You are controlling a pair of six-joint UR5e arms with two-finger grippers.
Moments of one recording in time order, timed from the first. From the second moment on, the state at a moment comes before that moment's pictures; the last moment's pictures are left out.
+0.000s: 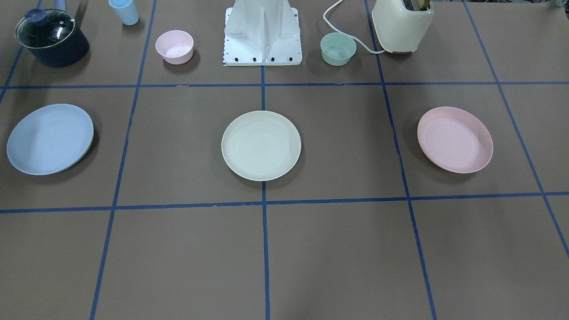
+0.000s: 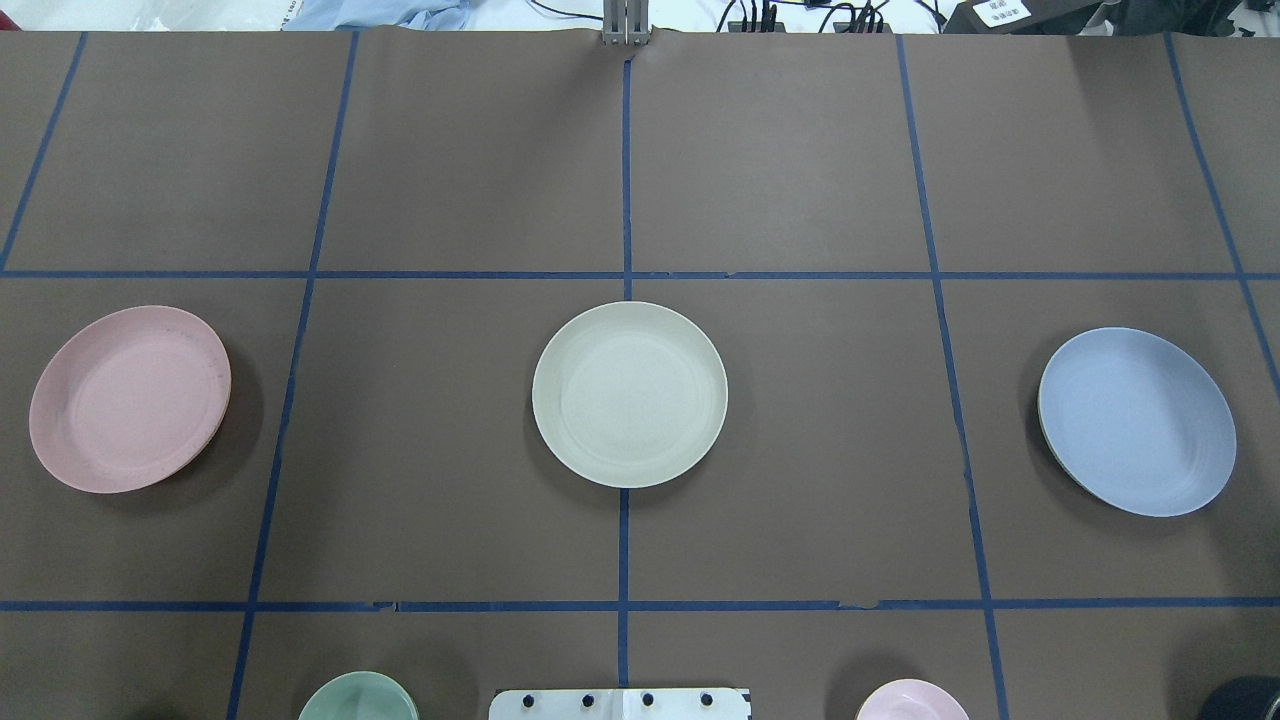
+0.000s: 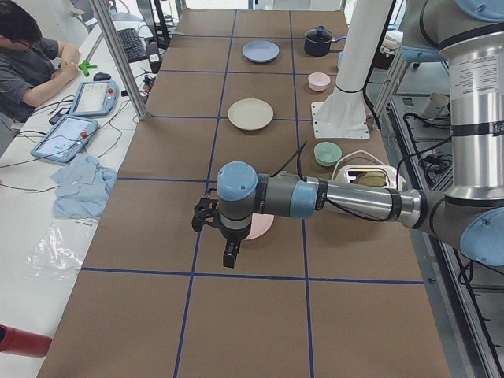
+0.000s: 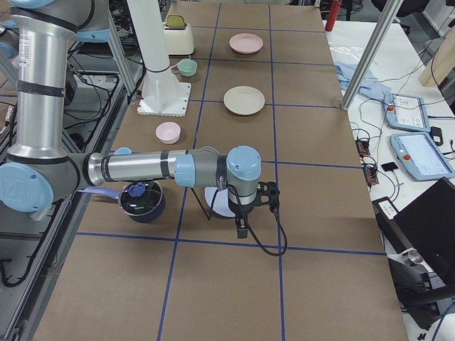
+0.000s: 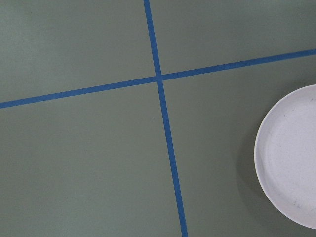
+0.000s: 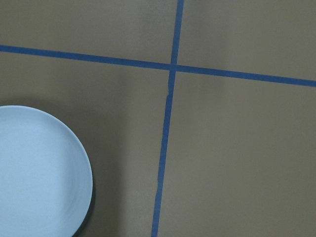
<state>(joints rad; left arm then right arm) -1.58 -1.42 -1.86 -1.55 -2.33 0.10 1.57 -1.71 1.83 -1.66 2.31 -0.08</state>
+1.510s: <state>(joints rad) -1.57 -1.41 -1.80 -2.11 -2.31 0.25 1.57 -1.69 1.87 -1.37 2.31 -0.07</state>
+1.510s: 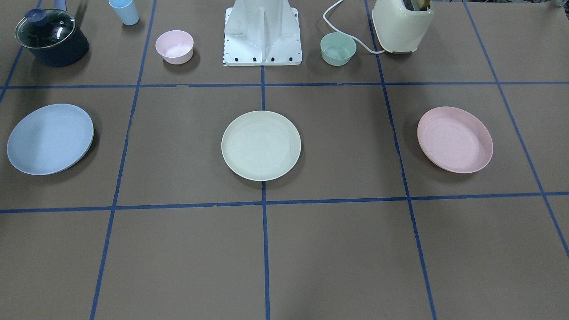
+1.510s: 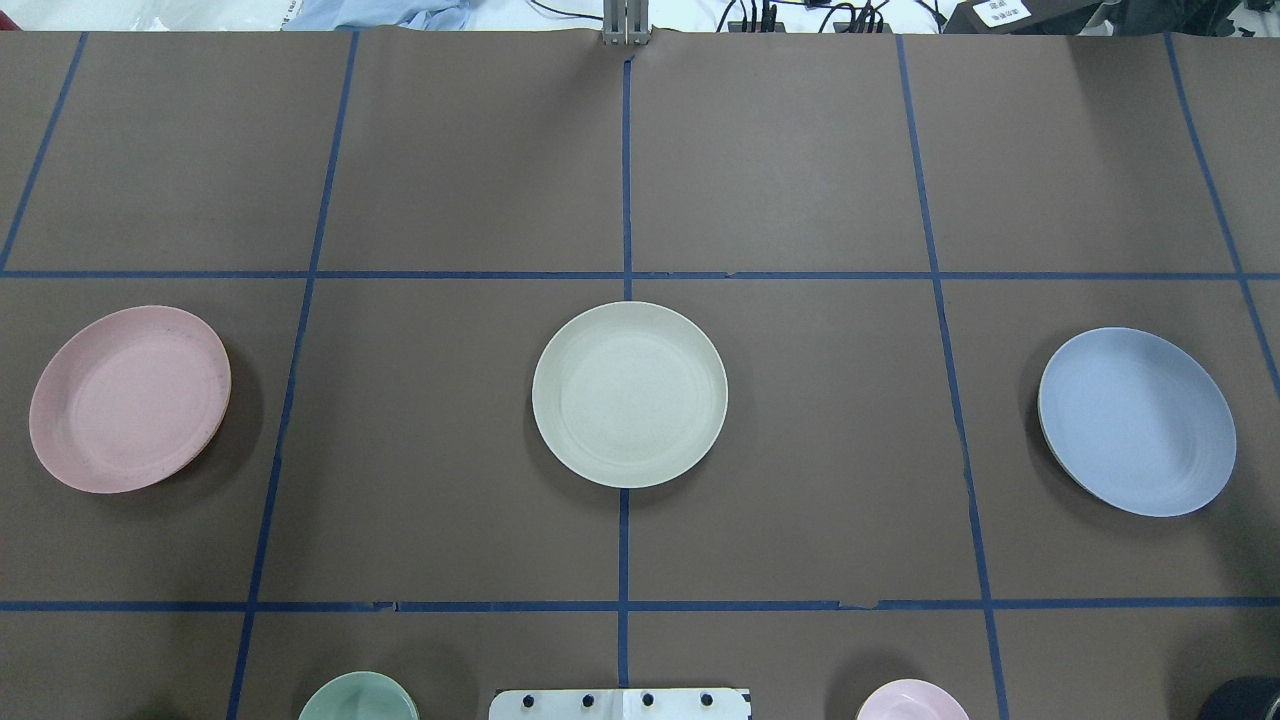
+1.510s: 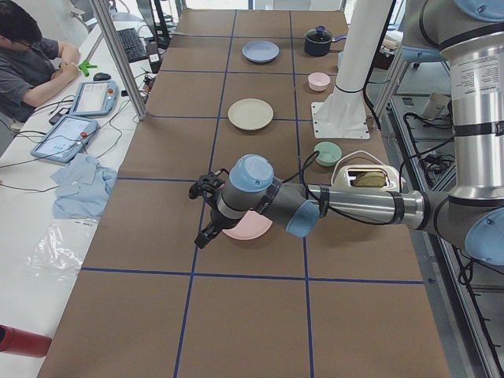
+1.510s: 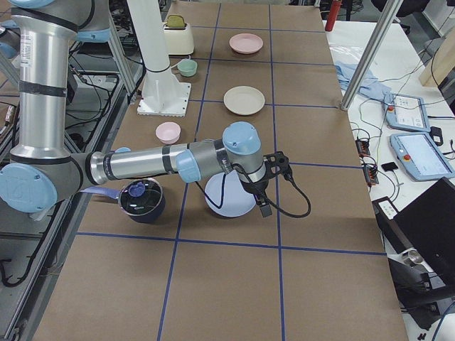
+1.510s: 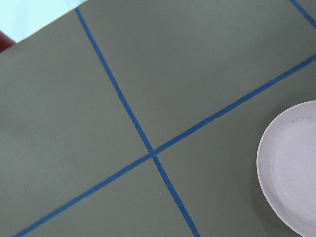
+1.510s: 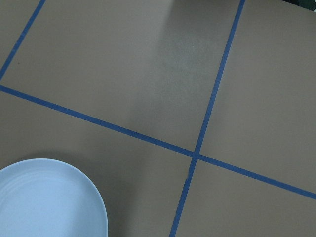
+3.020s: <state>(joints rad) -1.15 -1.34 -1.50 -2.88 -2.14 -0.62 1.52 -1.73 1.86 -1.23 2.36 0.11</state>
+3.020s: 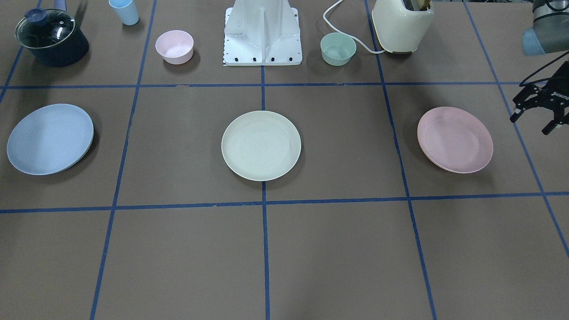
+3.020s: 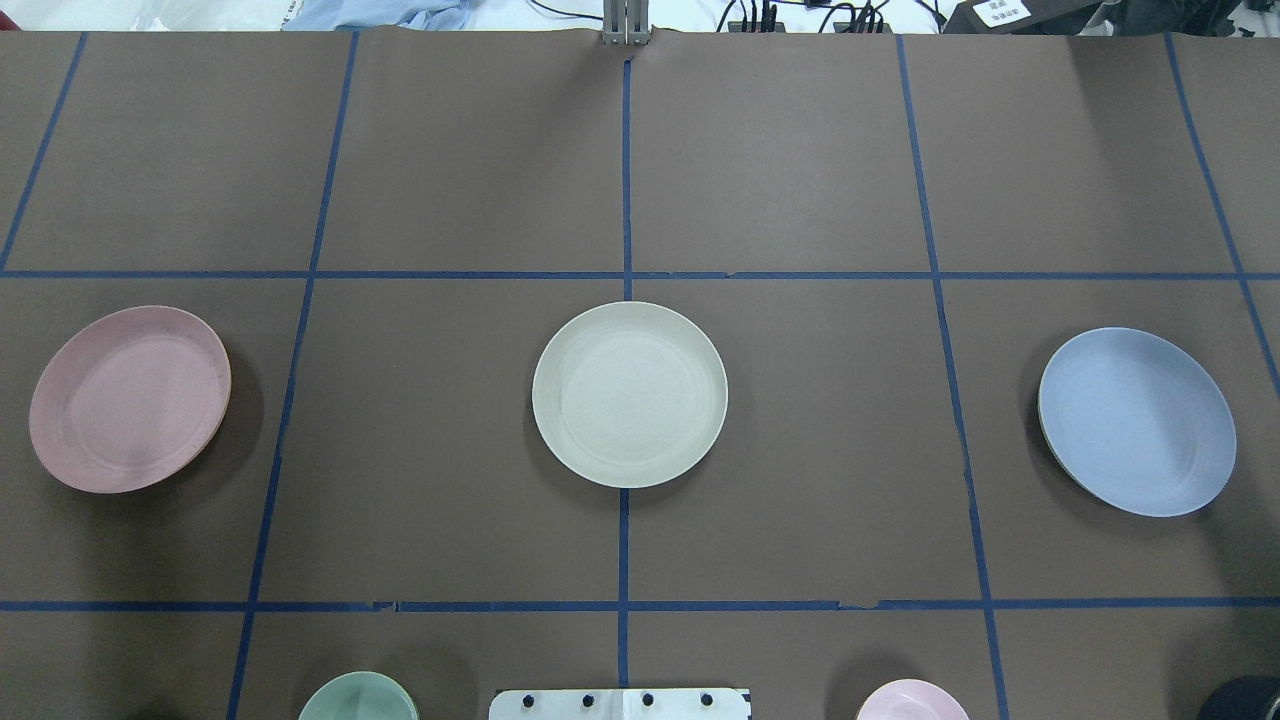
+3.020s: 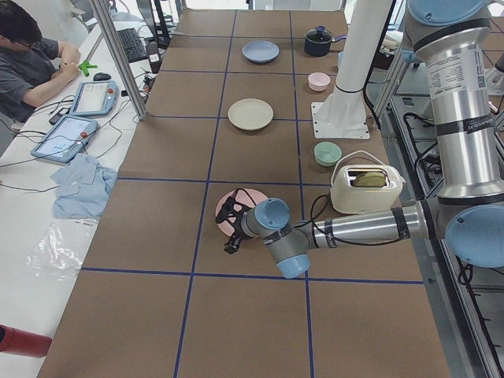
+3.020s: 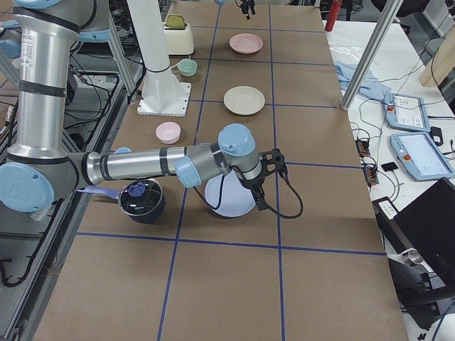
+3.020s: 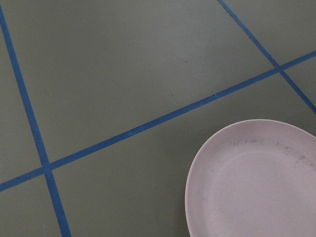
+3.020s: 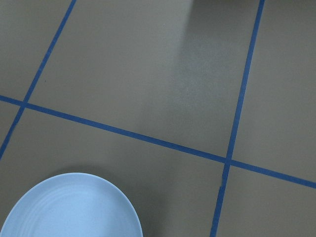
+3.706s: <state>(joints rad) -0.89 -1.34 -1.44 -2.95 -1.87 -0.84 1.52 -1.75 1.86 -1.23 2.36 0.10</state>
